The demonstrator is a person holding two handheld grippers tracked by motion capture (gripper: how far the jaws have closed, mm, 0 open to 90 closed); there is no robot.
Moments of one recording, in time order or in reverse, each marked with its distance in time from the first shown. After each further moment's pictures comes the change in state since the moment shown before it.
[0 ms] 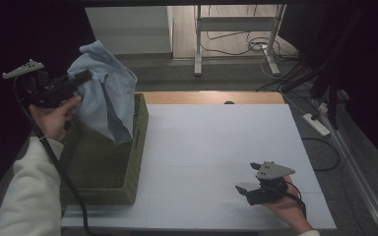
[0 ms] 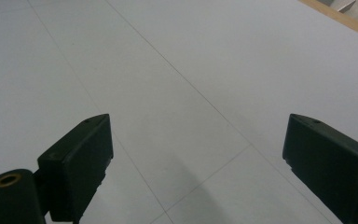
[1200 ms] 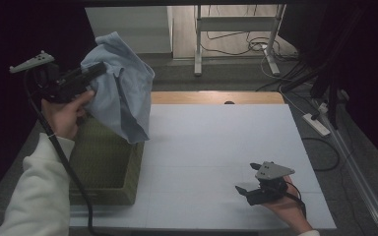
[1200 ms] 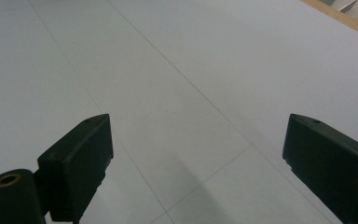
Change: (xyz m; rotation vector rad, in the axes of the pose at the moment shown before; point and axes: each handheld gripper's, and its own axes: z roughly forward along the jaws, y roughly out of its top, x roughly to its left) left arm -0.044 0.018 0.012 -0.047 -0.127 0.016; right arm 0.001 0.000 0.001 -0.001 0.001 -0.002
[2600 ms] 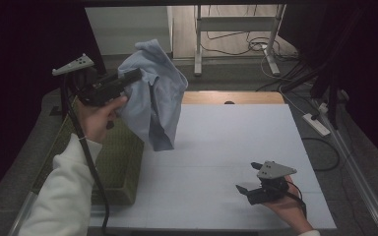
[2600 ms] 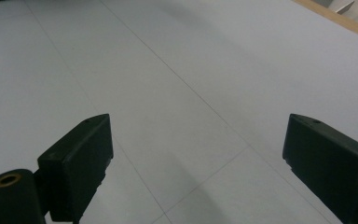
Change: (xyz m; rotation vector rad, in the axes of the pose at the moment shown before) left arm -0.049 -0.011 0.046 0.037 -0.158 0.017; right arm -0.002 0.000 -0.002 -0.015 -0.003 0.016
